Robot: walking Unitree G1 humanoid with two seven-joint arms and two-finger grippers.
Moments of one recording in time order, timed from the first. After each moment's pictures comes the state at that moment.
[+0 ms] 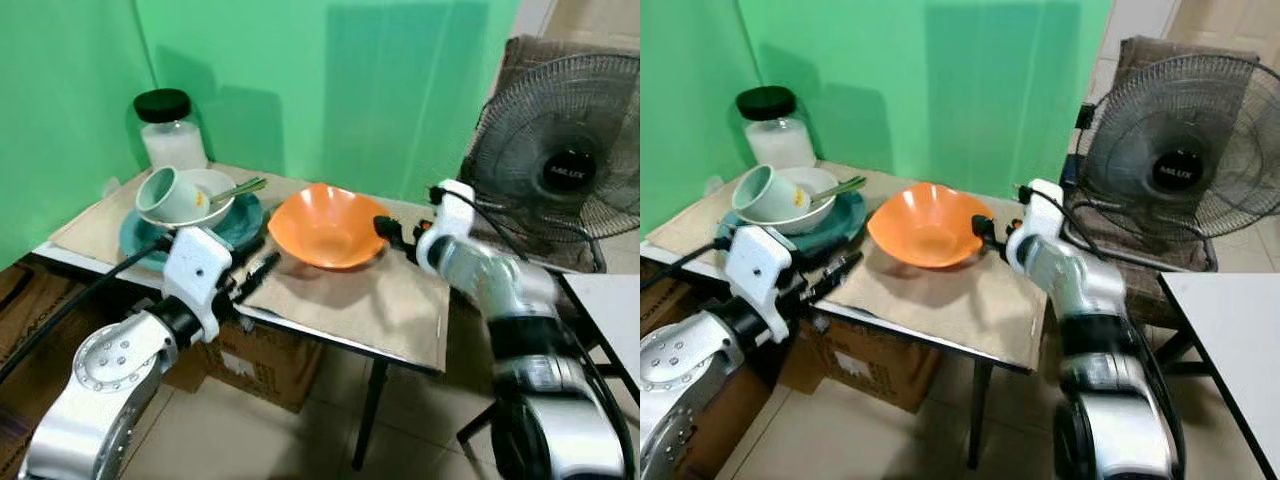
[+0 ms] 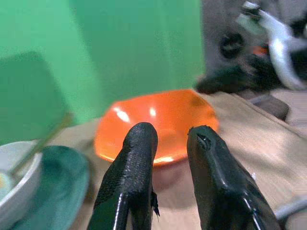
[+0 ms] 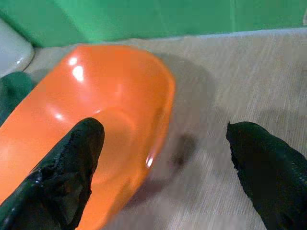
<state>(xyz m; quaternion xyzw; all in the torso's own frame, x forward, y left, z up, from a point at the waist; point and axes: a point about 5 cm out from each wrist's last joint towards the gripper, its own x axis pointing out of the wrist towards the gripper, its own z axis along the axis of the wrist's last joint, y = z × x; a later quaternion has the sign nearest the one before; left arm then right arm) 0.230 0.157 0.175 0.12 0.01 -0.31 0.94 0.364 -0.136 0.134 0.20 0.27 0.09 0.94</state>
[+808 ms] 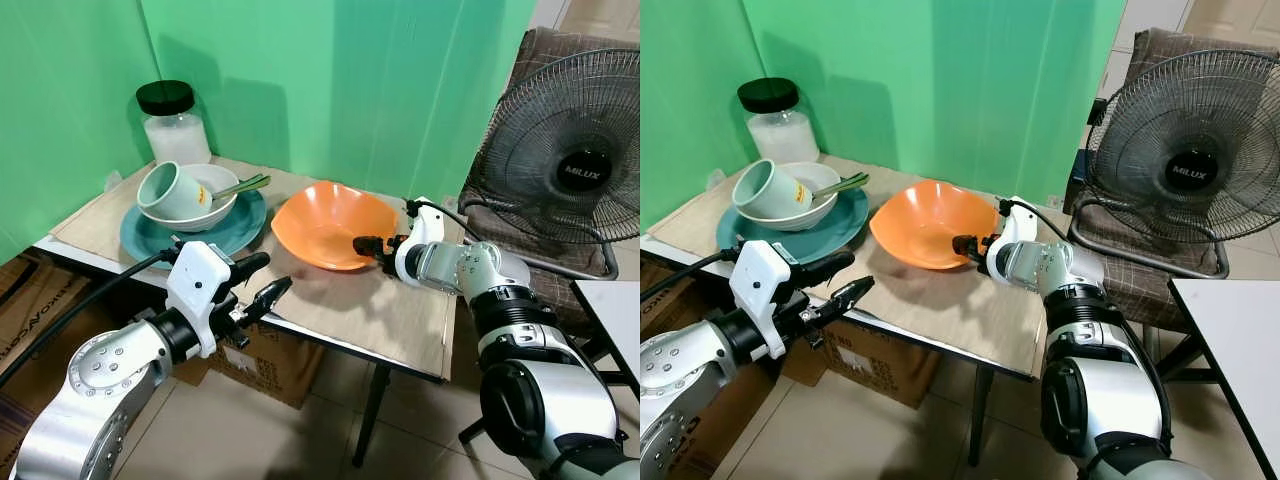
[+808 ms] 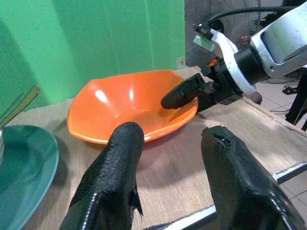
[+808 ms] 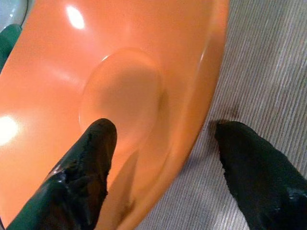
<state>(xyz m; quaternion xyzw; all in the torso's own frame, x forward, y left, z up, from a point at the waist) 0.225 0.159 0.167 0.09 0.04 -0.35 0.93 0.364 -0.116 0.112 0.27 0.38 0.12 0.88</state>
